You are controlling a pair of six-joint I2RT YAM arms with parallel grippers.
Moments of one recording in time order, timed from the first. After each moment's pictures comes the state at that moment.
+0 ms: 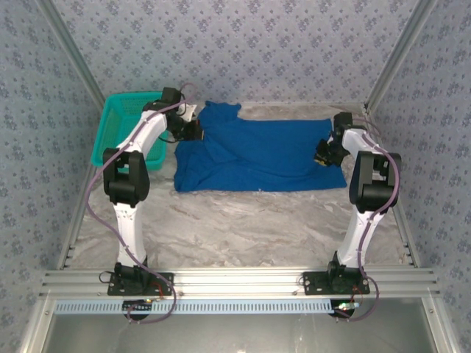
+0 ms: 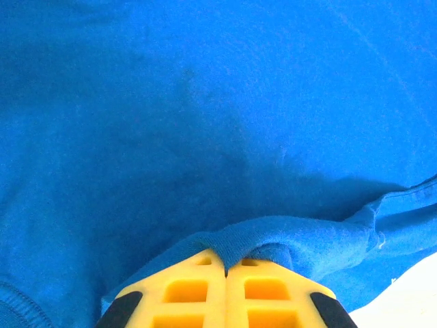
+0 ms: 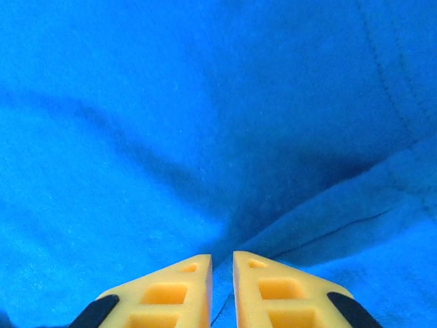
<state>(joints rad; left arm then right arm) -0.21 2.18 1.96 -0.90 0.46 -0.11 -0.10 2.02 1.49 -0.75 -0.21 0.39</state>
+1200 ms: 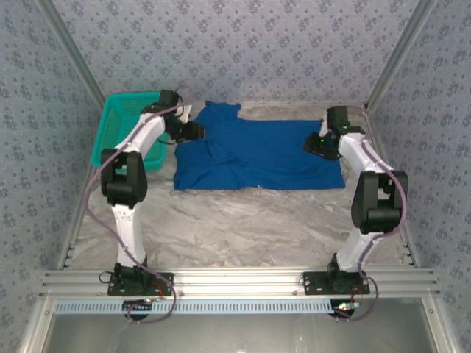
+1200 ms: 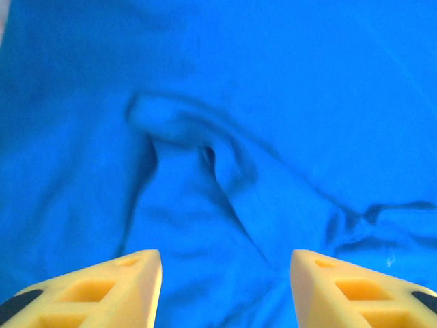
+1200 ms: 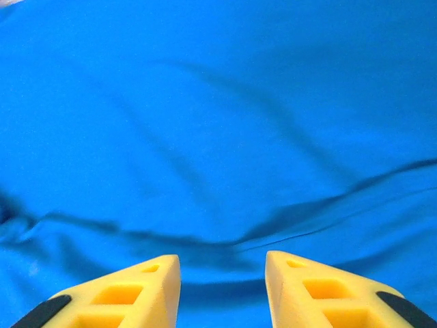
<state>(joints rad) -0.21 2.06 1.74 -0.76 0.38 -0.22 0.06 1.74 1.35 -0.64 -0.21 0.28</state>
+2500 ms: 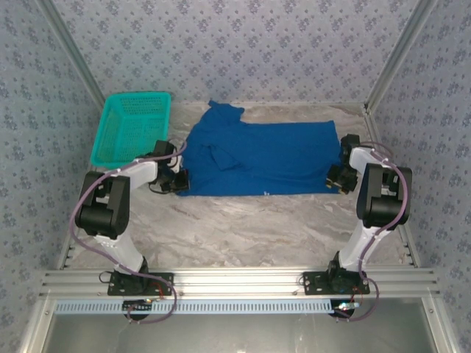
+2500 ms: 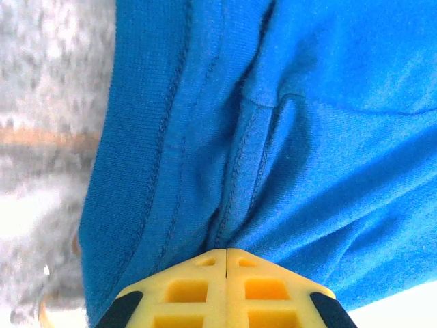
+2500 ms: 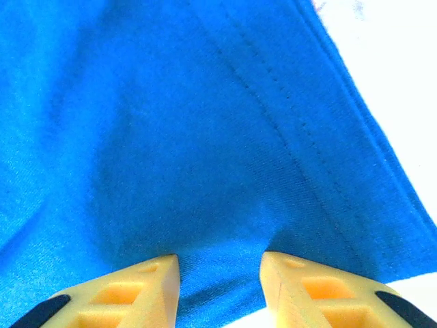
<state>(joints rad) -0.21 1.73 0.99 -0.53 0.29 -0.33 -0.16 1.83 1.15 -0.77 0.03 0.36</state>
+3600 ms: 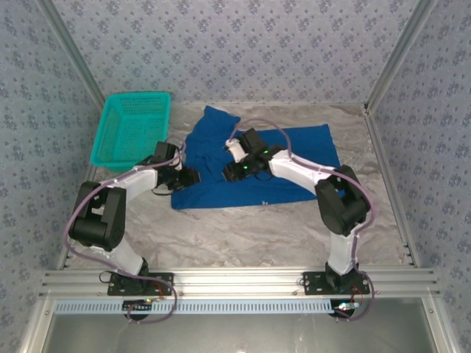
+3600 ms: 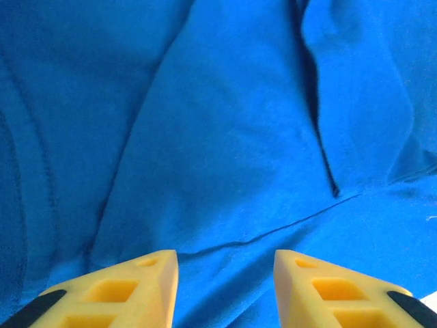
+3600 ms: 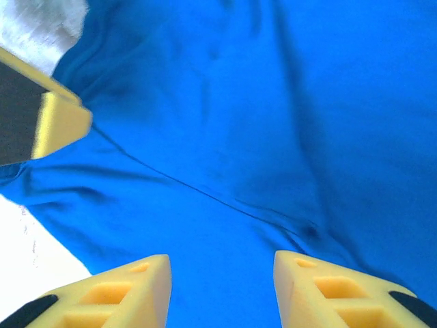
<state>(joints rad) -0.26 1.64 0.91 -0.33 0.35 -0.53 0.66 1.92 1.41 -0.42 -0.26 0.06</state>
